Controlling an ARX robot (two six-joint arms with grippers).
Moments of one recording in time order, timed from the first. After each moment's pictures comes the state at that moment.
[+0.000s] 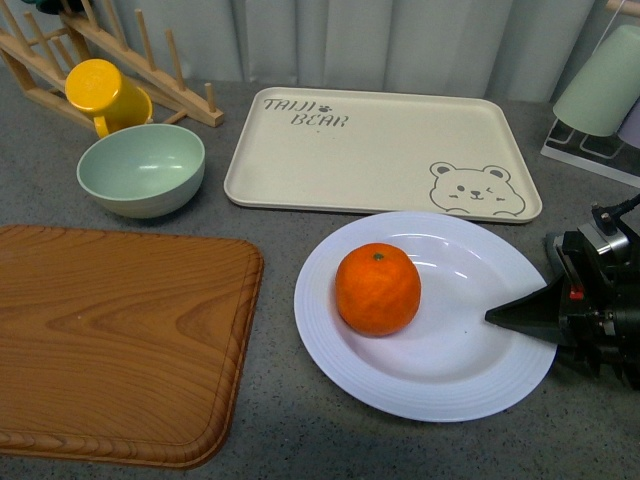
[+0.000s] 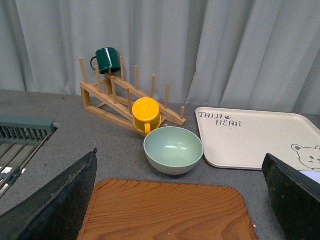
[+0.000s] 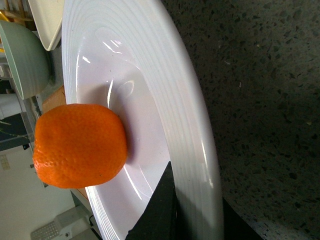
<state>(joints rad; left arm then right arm) 0.00 0.00 0.02 0.00 0.00 0.00 -0.01 2.13 0.69 0.42 -0.76 0.59</state>
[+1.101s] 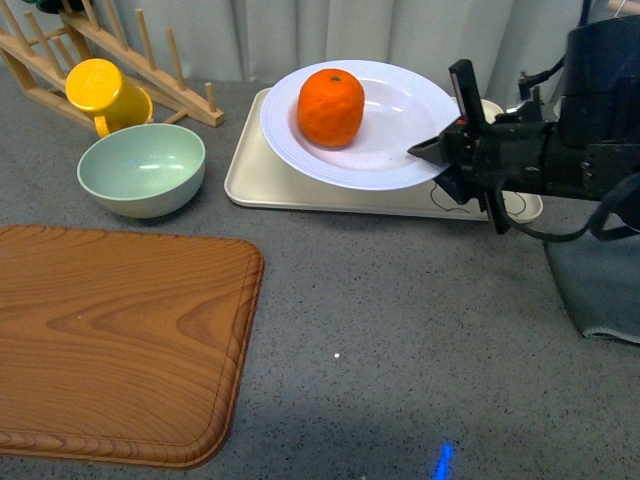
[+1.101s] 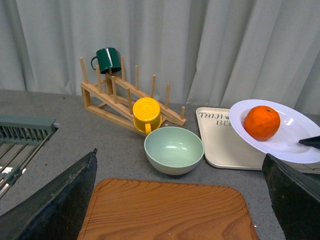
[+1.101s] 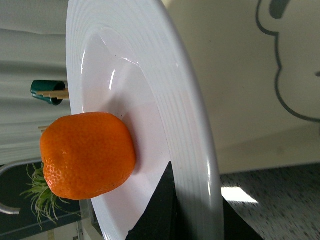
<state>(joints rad) 0.00 0.00 0.02 0.00 0.00 0.00 0.20 2.34 1.16 0.69 -0.50 1.15</state>
